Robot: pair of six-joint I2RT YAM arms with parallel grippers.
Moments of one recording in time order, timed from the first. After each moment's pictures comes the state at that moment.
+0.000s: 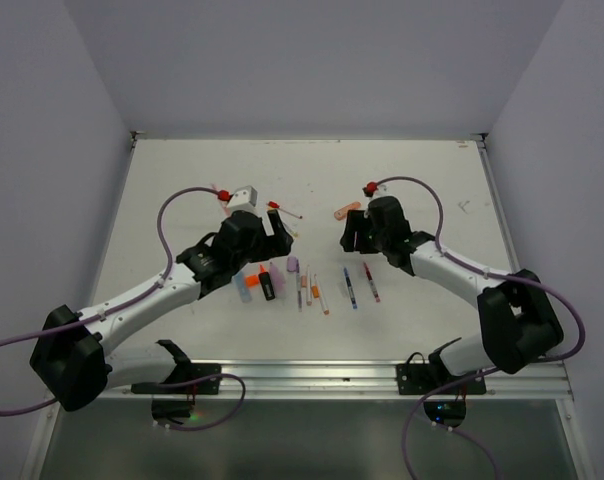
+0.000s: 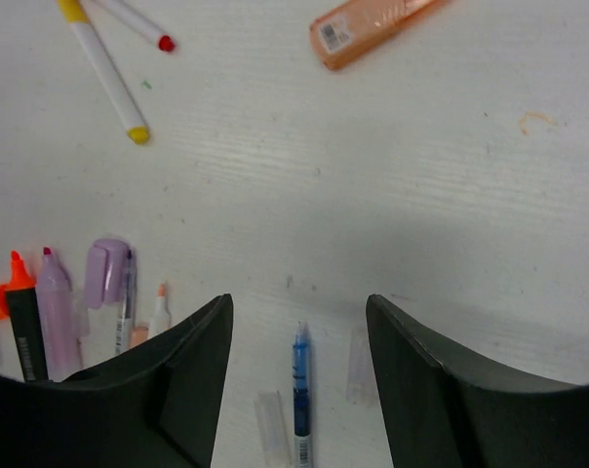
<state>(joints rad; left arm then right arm) -0.71 1.20 0.80 -0.20 -0.26 -0.74 0.49 1.42 0.78 -0.09 0.04 0.45</state>
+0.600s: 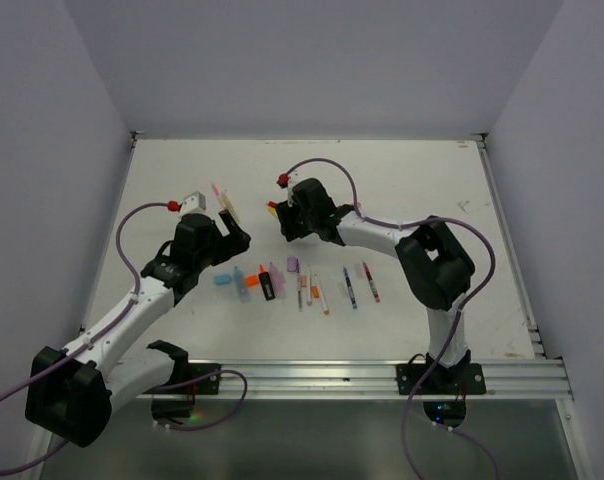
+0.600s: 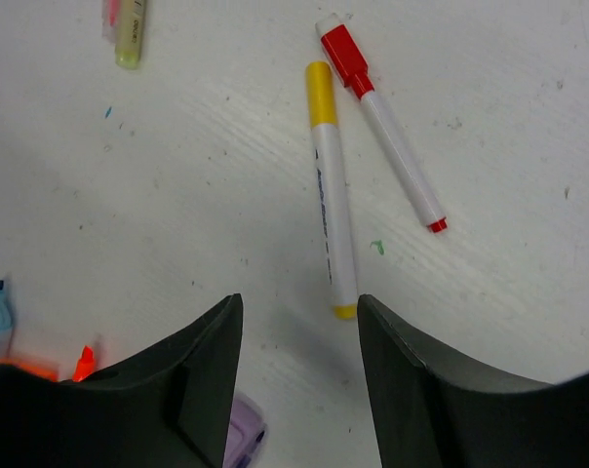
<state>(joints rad) -0.39 1.04 0.64 -0.23 -0.13 -0.73 0.72 1.95 1.32 -0.06 0.00 0.18</state>
